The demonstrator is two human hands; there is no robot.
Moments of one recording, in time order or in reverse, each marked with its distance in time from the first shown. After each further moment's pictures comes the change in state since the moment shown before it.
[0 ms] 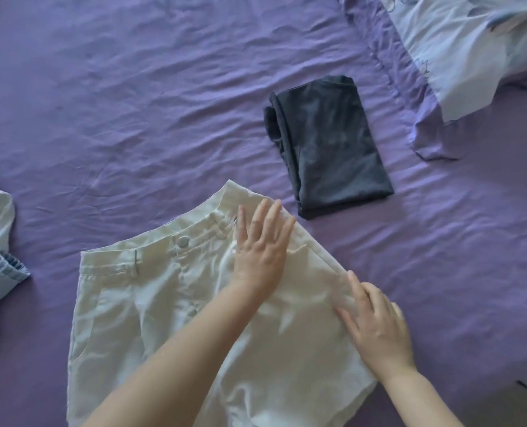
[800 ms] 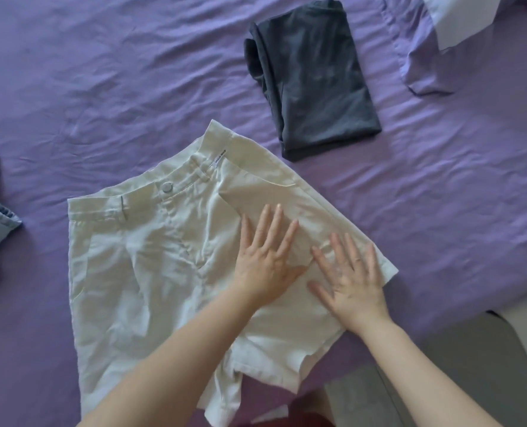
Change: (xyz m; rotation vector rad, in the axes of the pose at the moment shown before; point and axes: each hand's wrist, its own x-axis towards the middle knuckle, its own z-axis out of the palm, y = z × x) left_hand -0.093 0.054 -0.009 -0.023 -0.447 0.071; right_hand -0.048 0.008 0.017 -0.150 -0.210 -0.157
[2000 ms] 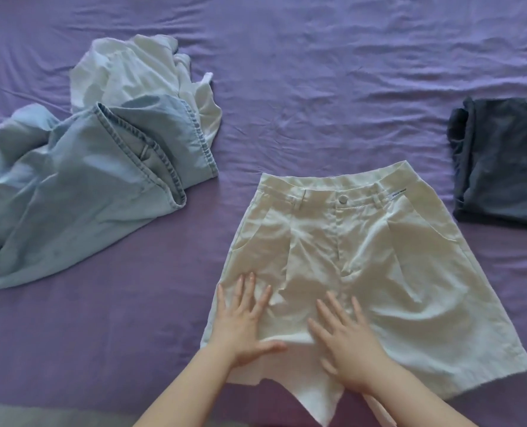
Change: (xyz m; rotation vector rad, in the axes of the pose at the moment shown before) left_hand -0.251 -0.137 -0.012 -0.147 -0.366 -0.573; right_hand 0.011 -0.212 -0.040 -0.133 -0.391 -0.709
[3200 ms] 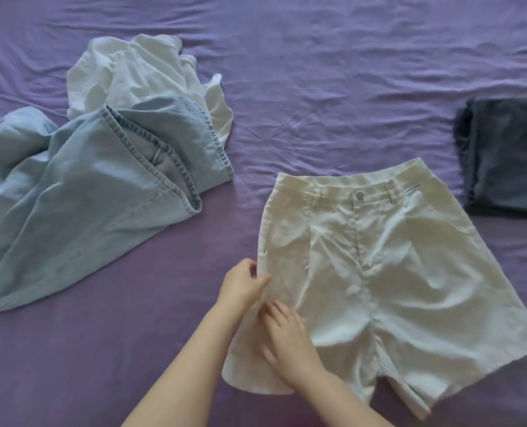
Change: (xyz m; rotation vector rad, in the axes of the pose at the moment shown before) left_hand 0.038 -0.057 -0.067 -0.911 0.022 -0.357; right_hand 0.084 -0.134 -0.007 0.486 0.160 0.165
